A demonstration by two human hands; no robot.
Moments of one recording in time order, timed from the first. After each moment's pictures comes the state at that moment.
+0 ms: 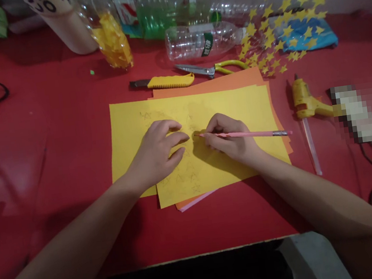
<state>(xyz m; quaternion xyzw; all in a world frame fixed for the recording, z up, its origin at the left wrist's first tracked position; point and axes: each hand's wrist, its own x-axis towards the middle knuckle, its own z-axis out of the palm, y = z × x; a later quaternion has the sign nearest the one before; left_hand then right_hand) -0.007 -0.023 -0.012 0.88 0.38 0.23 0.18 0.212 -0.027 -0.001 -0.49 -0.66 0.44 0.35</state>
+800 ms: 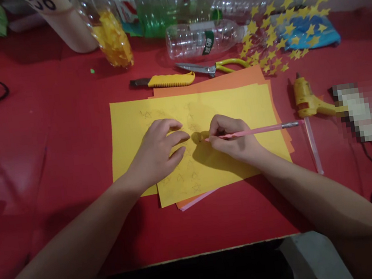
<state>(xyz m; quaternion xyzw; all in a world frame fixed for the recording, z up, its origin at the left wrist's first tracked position) -0.007 -0.023 -0.011 0.88 0.38 0.23 0.18 0.212 -0.025 0.005 -0.49 -0.68 0.44 0.33</state>
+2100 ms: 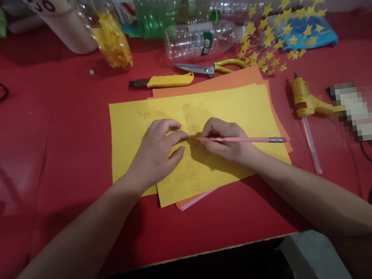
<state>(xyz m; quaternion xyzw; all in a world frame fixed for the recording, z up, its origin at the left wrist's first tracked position) -0.005 -0.023 -0.011 0.87 0.39 0.23 0.18 0.209 -0.029 0.001 -0.46 -0.71 0.43 0.31</state>
